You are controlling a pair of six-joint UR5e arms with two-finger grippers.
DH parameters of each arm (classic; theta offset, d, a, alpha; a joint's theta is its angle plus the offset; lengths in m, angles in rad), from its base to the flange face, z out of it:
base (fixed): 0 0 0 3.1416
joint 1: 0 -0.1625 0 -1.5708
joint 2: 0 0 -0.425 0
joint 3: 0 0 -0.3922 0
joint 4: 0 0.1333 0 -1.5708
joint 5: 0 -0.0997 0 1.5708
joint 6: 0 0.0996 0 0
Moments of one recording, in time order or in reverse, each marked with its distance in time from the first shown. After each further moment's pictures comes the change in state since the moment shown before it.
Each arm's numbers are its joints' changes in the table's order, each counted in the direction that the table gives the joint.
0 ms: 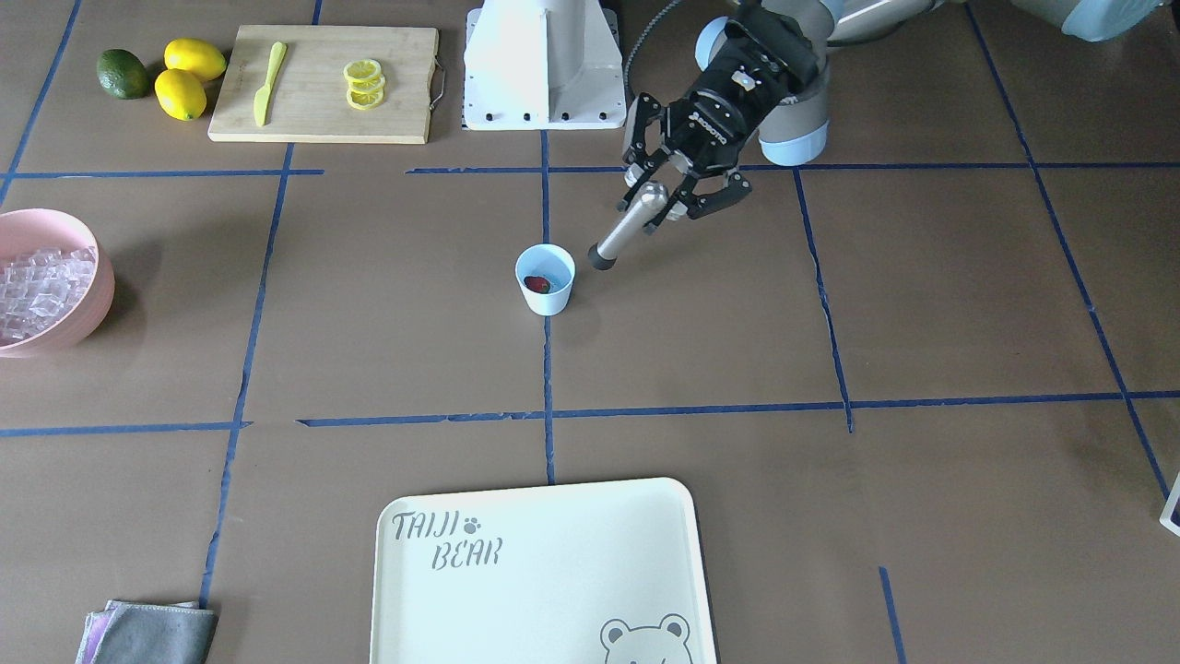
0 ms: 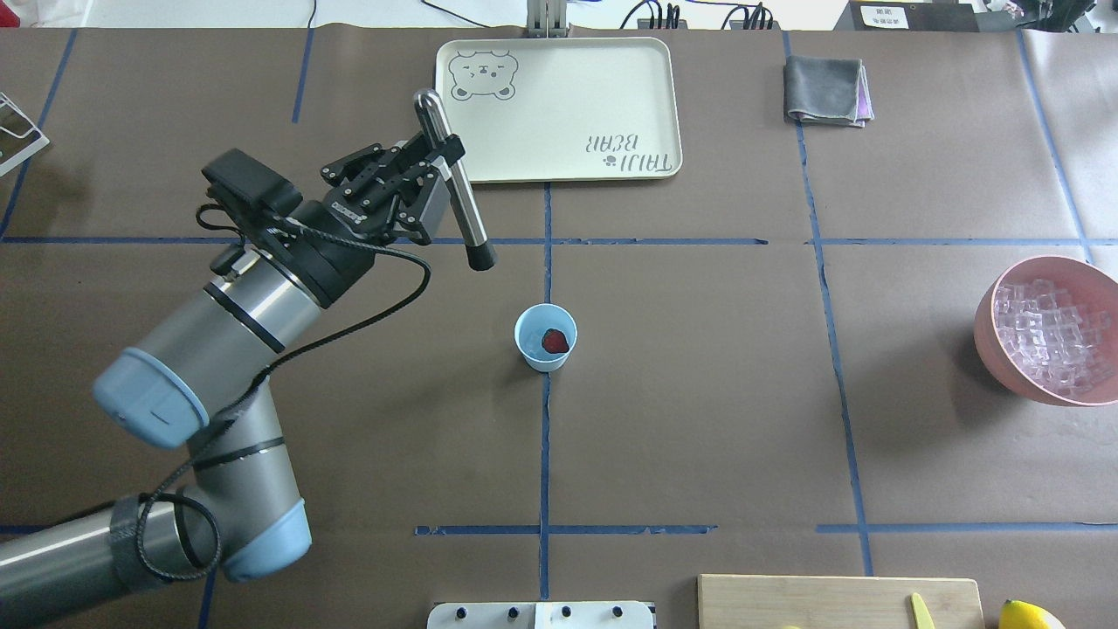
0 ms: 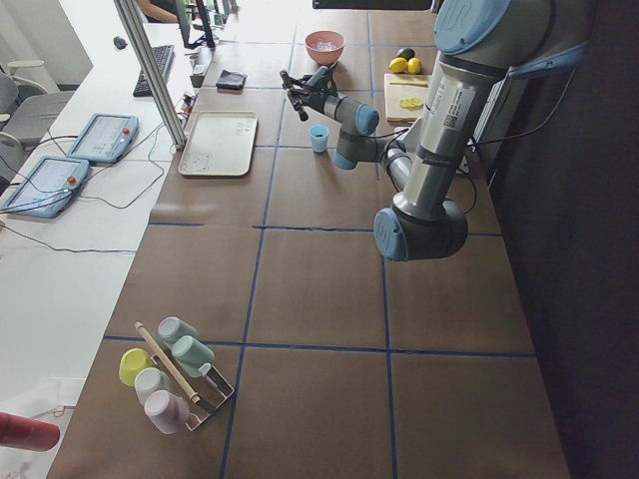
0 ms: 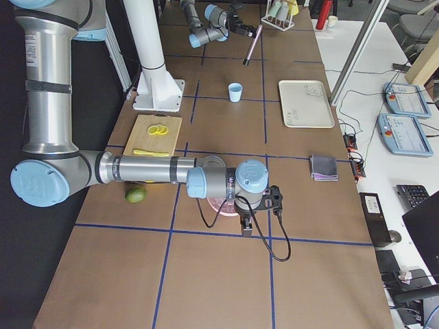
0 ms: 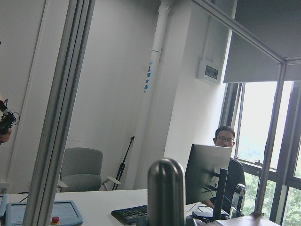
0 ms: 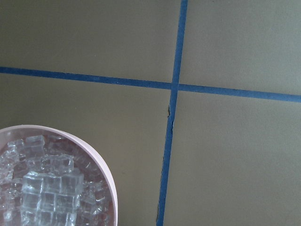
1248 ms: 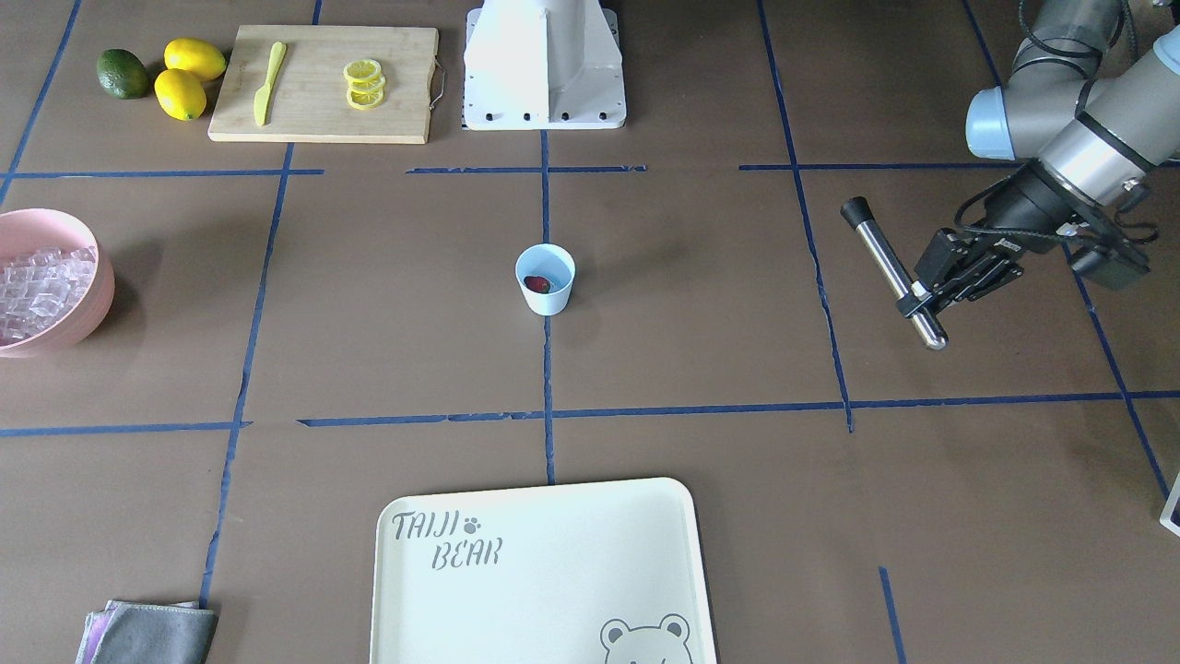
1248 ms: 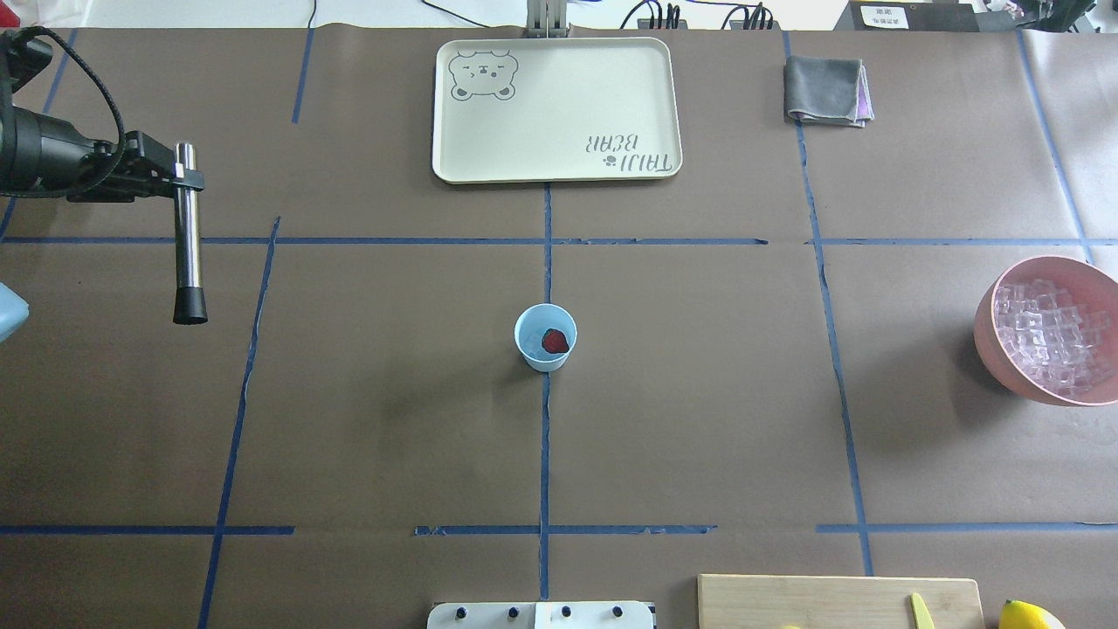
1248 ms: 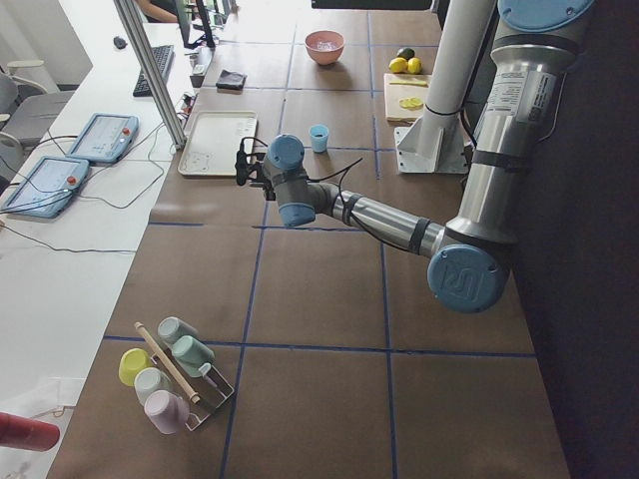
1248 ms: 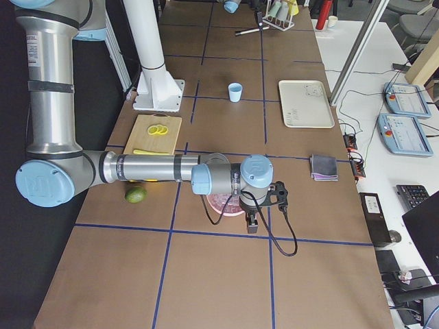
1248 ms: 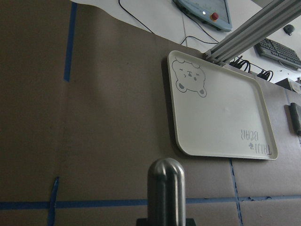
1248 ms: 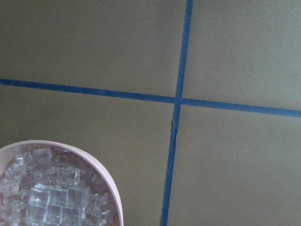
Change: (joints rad) left arm 0.593 0.264 0.021 0.550 1.217 -0.551; right arm 0.001 0.029 -0.003 0.001 0.006 0.011
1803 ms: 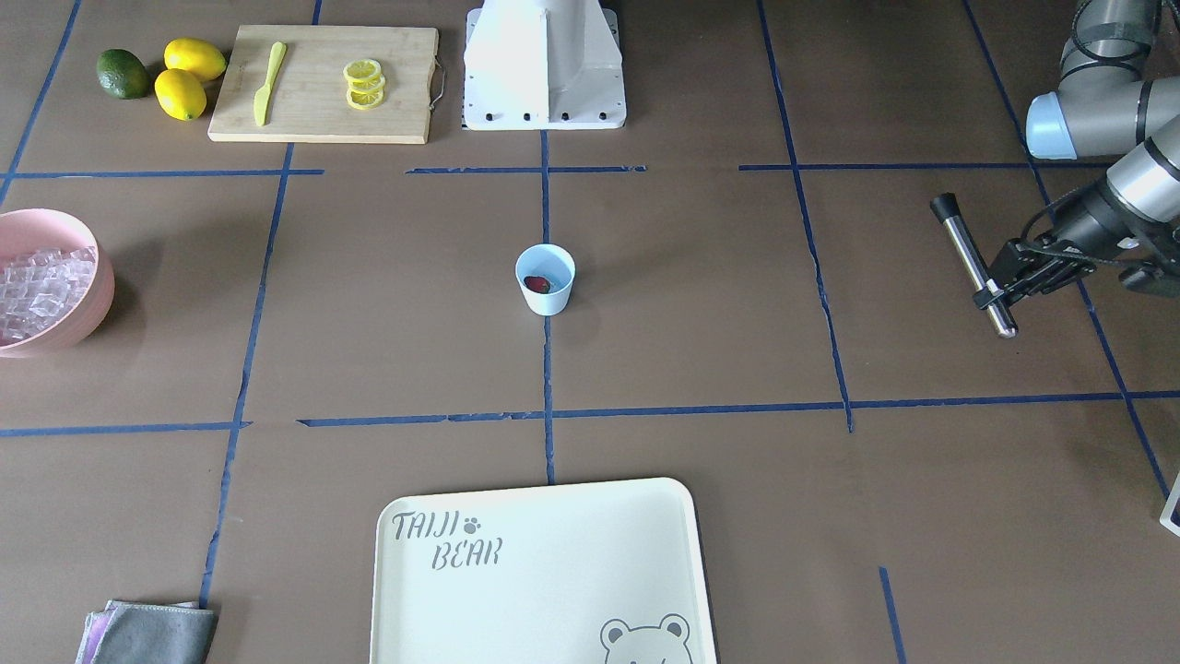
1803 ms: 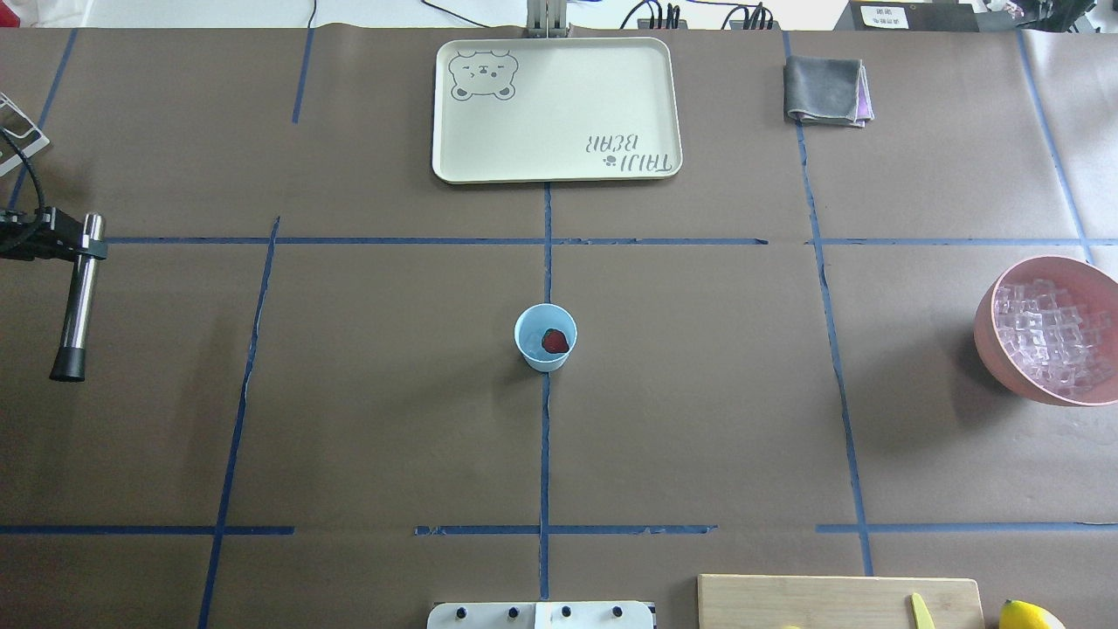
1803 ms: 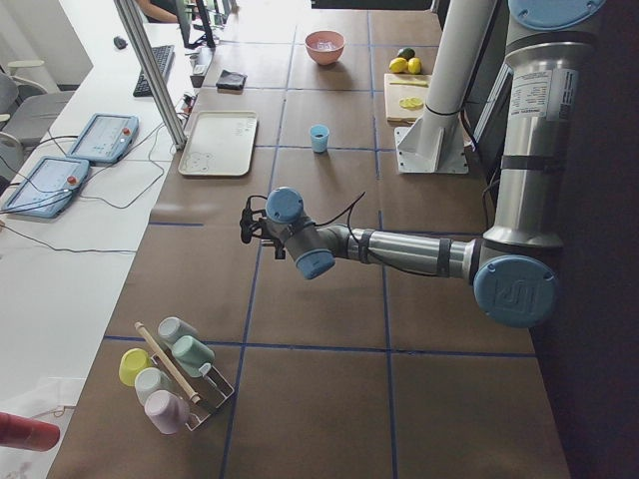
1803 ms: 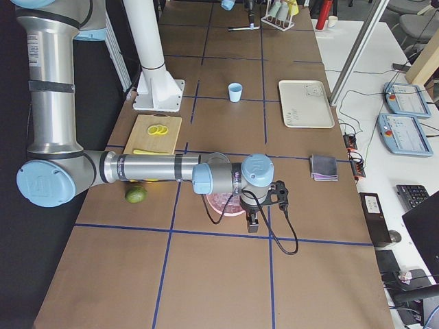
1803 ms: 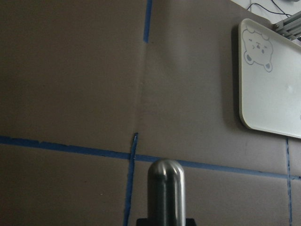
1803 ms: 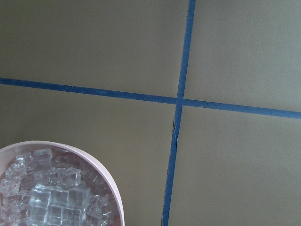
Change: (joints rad) left arm 0.054 0.131 0.131 0.066 0.070 0.364; right arm 0.009 0.004 -0.004 0.002 0.003 0.000
